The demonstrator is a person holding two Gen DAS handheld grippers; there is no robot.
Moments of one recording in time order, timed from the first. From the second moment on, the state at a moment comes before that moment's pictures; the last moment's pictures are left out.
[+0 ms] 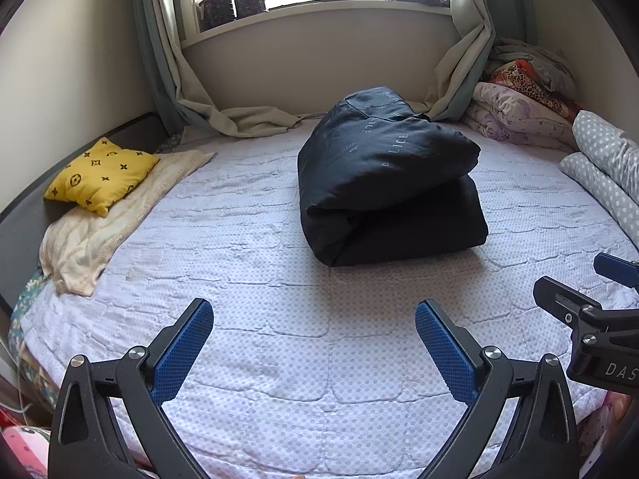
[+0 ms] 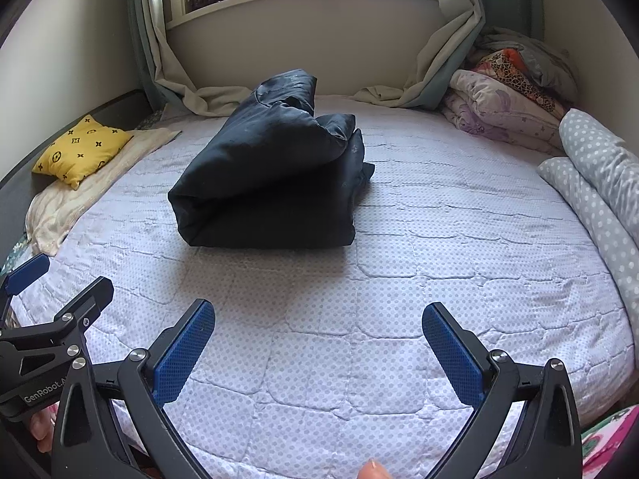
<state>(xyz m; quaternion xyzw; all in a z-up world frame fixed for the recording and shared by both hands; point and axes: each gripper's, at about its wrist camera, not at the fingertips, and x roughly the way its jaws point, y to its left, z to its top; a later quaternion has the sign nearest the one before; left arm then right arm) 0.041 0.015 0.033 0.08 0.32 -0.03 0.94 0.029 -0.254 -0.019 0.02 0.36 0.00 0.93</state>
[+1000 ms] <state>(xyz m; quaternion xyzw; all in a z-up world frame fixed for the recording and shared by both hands) 0.041 0.015 0.033 0.09 0.31 -0.03 0.94 0.029 -0.257 -0.020 0.03 0.36 0.01 0.93</state>
